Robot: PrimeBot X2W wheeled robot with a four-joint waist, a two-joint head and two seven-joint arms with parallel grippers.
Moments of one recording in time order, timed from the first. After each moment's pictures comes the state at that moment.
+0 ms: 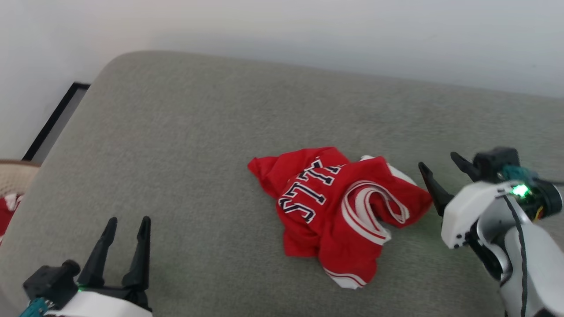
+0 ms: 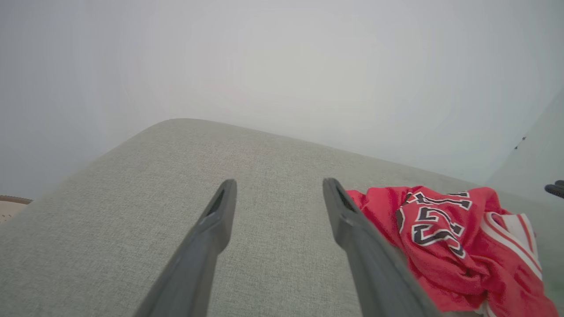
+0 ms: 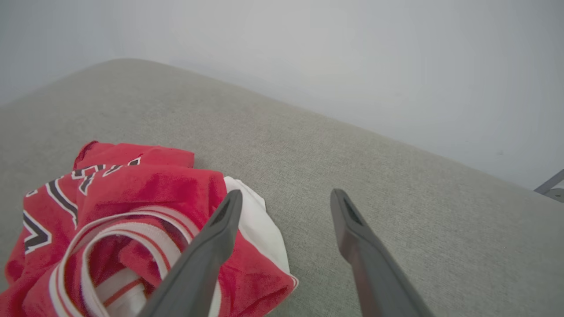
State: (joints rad) left arm 0.07 0.32 -0.10 0.08 -0.55 -0.13 -0.26; right arm -0.33 -0.29 0.16 0.30 0.30 0.13 0.16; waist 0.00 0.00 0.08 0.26
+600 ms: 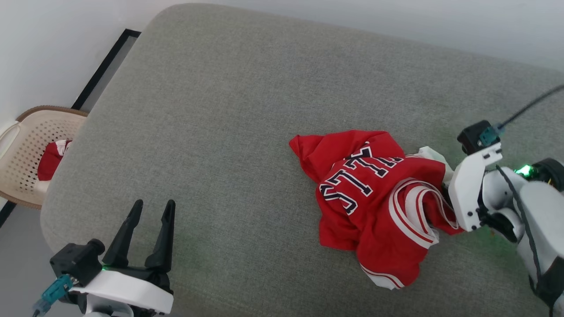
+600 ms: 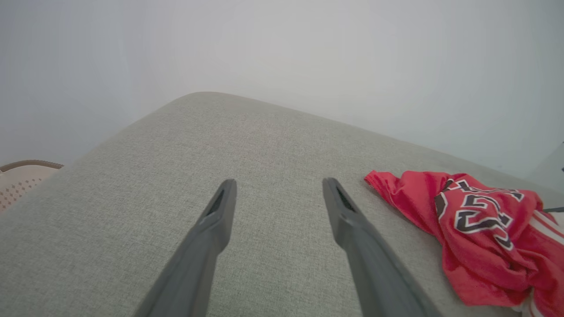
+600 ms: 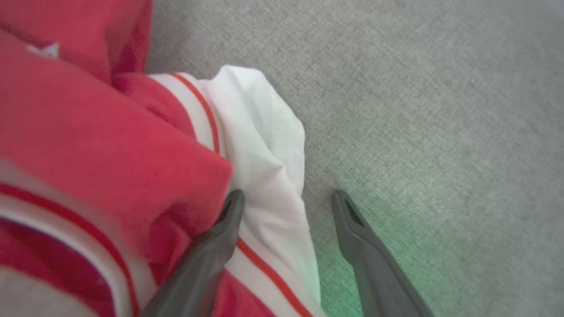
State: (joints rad) left arm -0.04 0.30 -0.19 0.14 -0.57 -0.13 -0.26; right arm -0.61 -0.45 0.48 0.60 0.48 0.13 0.52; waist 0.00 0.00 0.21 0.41
